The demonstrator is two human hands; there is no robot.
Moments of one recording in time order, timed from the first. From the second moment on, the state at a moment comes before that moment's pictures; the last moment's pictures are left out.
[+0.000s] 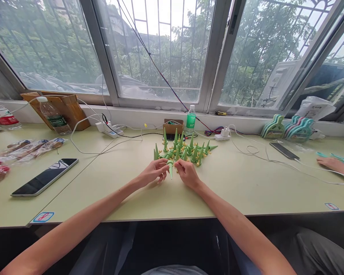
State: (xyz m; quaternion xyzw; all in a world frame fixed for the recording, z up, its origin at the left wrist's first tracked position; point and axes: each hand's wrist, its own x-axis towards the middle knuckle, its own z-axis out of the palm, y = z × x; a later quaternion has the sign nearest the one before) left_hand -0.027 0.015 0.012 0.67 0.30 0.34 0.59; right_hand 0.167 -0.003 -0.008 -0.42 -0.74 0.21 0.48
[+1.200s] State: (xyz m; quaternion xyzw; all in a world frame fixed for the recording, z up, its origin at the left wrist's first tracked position) left_hand -0.030 0.019 0.000 0.87 0.20 0.43 0.14; right_hand 0.164 -0.003 -0.008 -0.41 -0.70 0.33 0.48
